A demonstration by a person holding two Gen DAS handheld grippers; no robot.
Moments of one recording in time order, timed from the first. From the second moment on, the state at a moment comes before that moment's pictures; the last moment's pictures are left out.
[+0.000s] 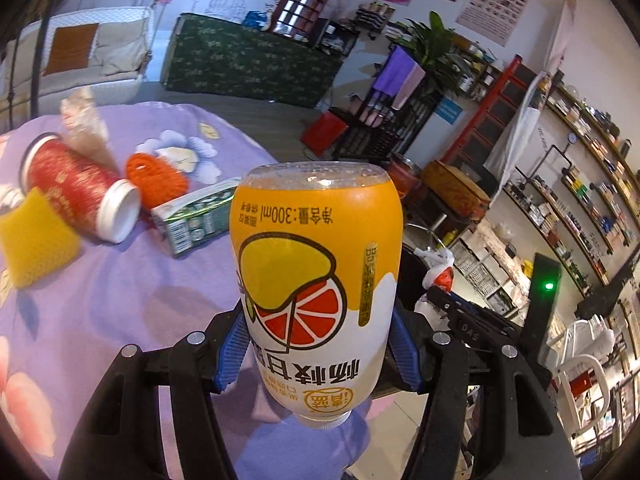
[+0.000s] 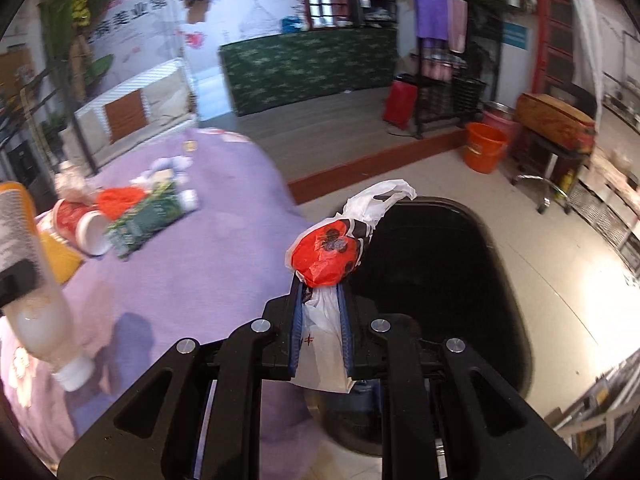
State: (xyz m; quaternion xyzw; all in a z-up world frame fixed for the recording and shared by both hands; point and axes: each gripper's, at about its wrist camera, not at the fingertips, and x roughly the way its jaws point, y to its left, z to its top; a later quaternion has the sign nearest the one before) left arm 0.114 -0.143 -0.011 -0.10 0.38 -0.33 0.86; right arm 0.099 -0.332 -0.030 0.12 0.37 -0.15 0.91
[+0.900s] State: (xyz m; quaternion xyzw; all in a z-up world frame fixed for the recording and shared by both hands) left arm 0.125 -0.306 -0.040 -0.02 0.43 -0.46 0.77; right arm 0.043 -0.430 -0.038 0.20 0.33 -0.29 0.88
